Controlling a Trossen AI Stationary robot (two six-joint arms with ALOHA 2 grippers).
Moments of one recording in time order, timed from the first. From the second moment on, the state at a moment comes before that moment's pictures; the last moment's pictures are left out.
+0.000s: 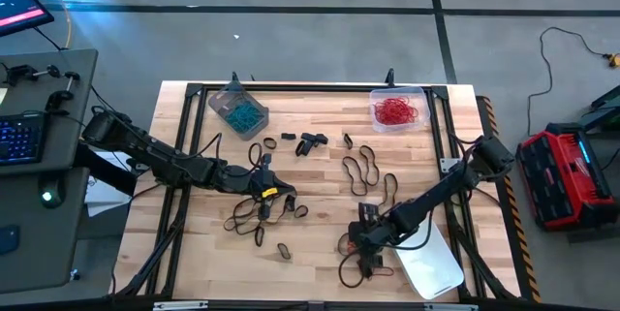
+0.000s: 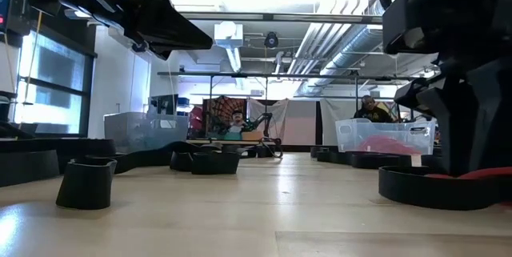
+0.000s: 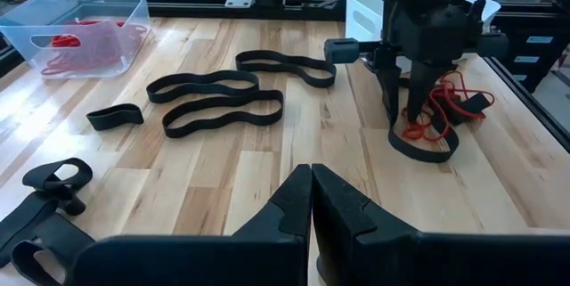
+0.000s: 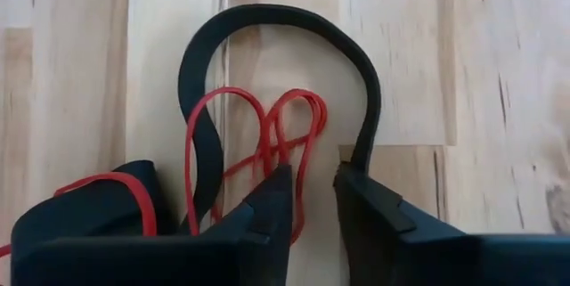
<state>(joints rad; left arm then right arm) -0.29 1.33 0.53 0.41 -0.30 -0.13 0.58 1.79 0.96 -0.34 0.11 0.57</state>
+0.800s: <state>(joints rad) -0.29 1.33 0.53 0.41 -0.30 -0.13 0.58 1.61 0.96 -0.43 0.22 0.58</state>
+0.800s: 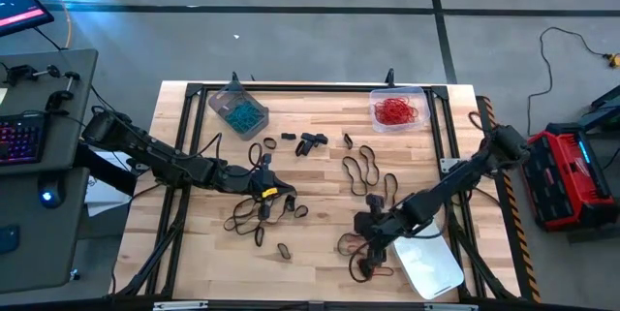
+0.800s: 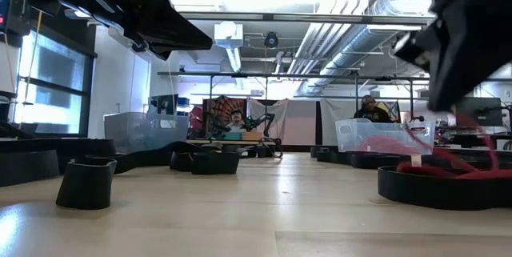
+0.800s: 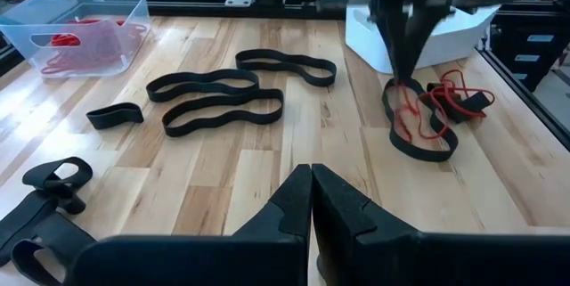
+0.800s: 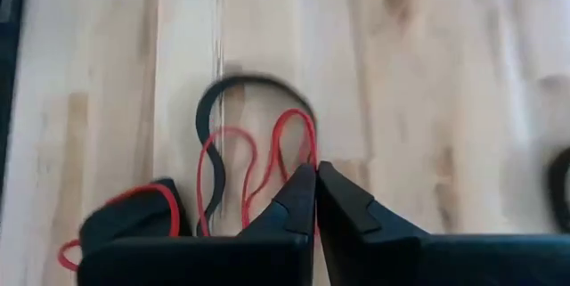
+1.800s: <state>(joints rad) -0.29 1.33 0.53 0.41 -0.30 -0.16 0.27 1.10 0.96 -0.93 1.07 0.55</state>
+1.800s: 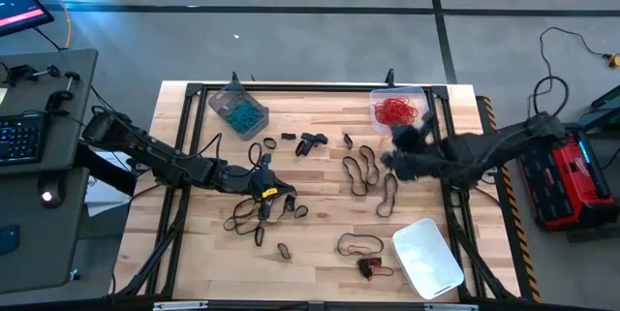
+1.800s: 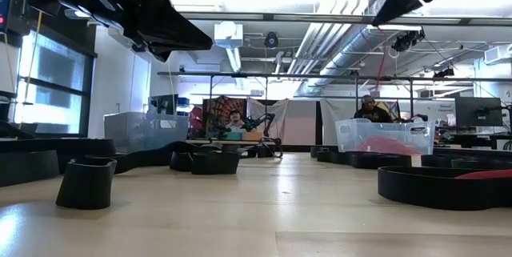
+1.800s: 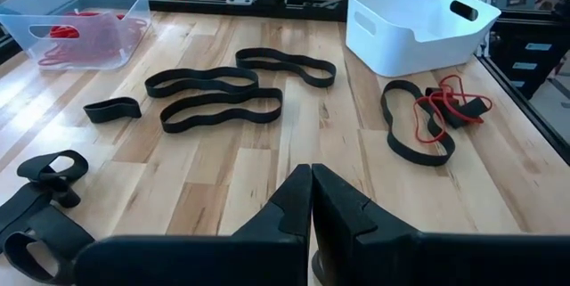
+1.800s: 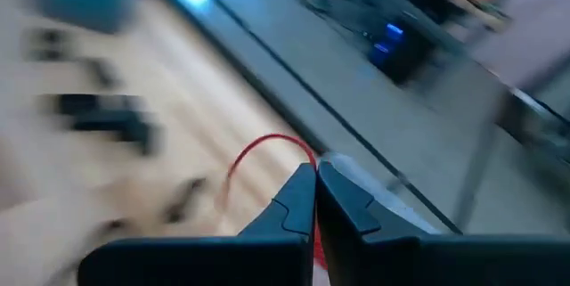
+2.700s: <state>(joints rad) -0.29 1.33 0.53 0.41 -0.30 -0.15 -0.55 1.09 0.71 -0.53 0.87 0.22</state>
